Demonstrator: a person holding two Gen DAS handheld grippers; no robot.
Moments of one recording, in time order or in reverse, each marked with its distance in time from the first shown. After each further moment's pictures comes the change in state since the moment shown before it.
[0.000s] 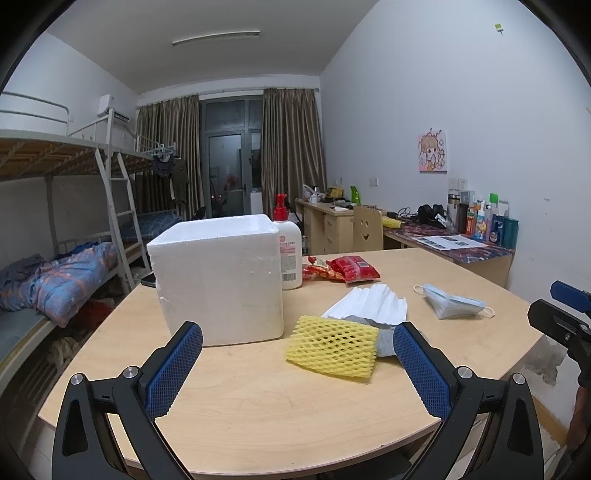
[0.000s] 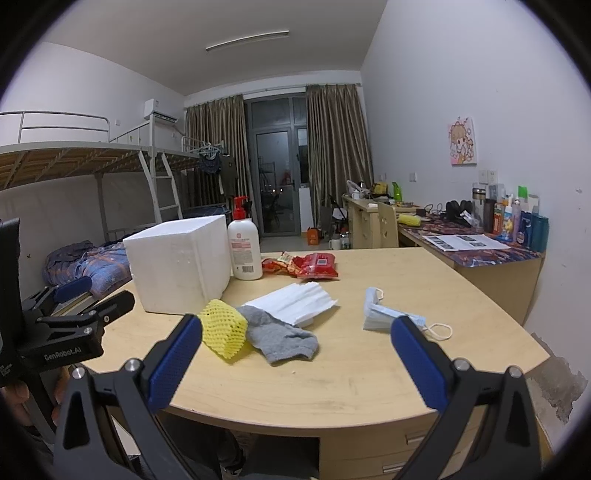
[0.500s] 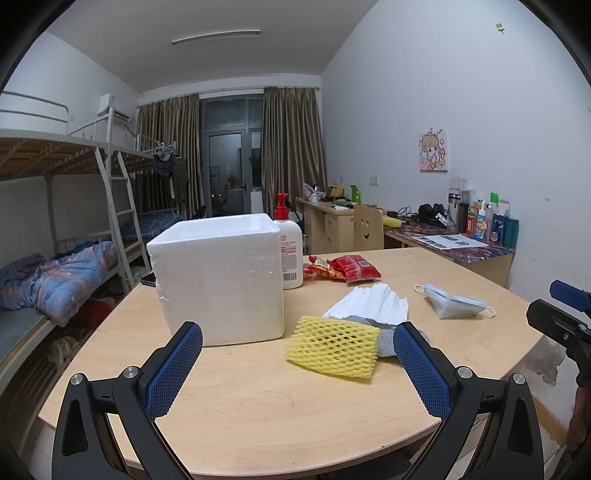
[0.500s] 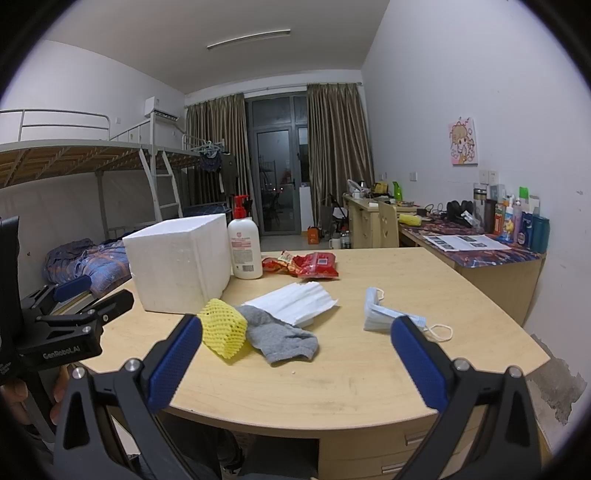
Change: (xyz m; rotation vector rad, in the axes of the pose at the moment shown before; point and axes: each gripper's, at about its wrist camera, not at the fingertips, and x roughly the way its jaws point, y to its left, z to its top) left arm 0.000 0.001 0.001 0.000 0.004 0.000; right arm 0.001 0.000 0.000 -0.003 0.003 -0.002
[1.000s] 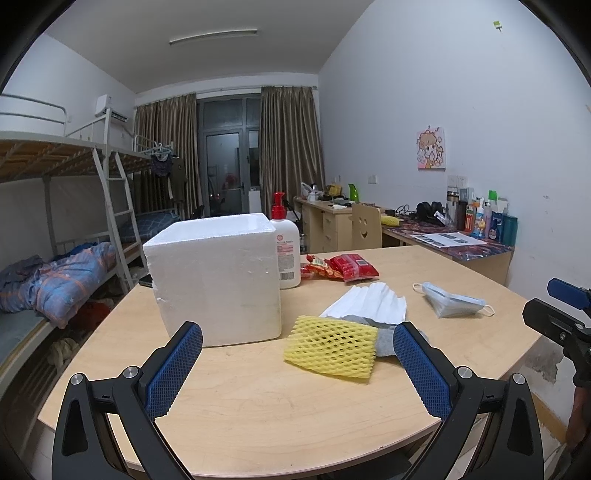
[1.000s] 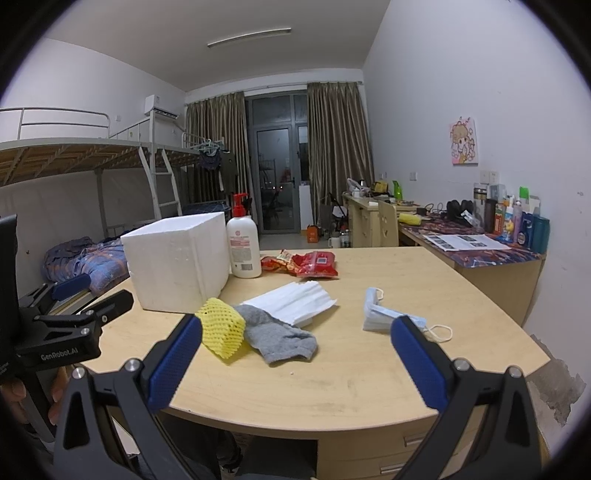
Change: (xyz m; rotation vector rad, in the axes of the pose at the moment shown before) left arm 0.001 -0.003 0.001 0.010 0.004 -0.003; right arm 0.004 0.000 0.003 -0.008 0.010 -0.002
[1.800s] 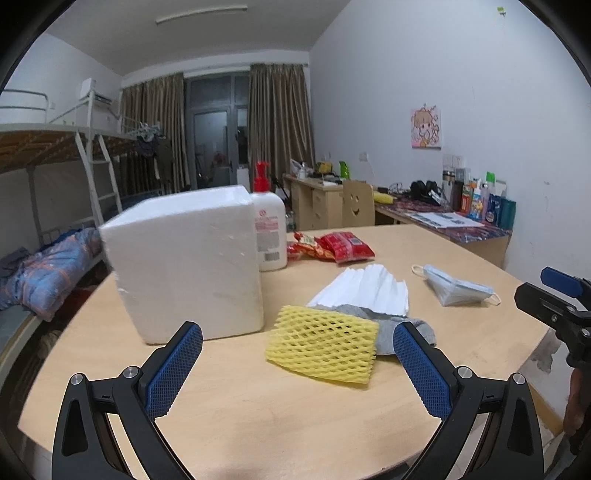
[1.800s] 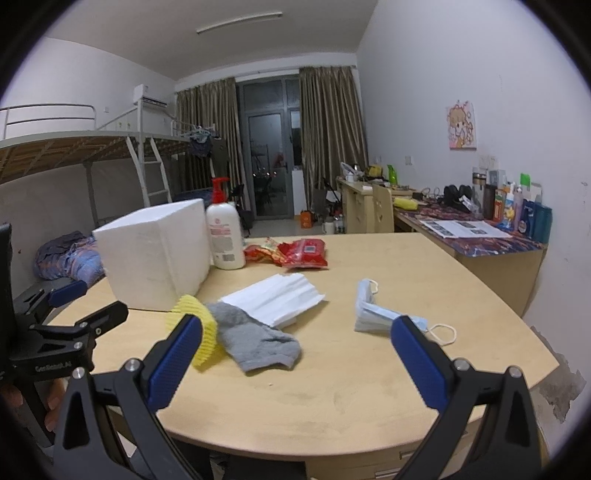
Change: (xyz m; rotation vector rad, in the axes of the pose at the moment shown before) left arm 0.059 -0.008 0.003 0.002 0.110 -0.052; right arm 0.045 -0.023 0.005 0.016 0.073 -0.029
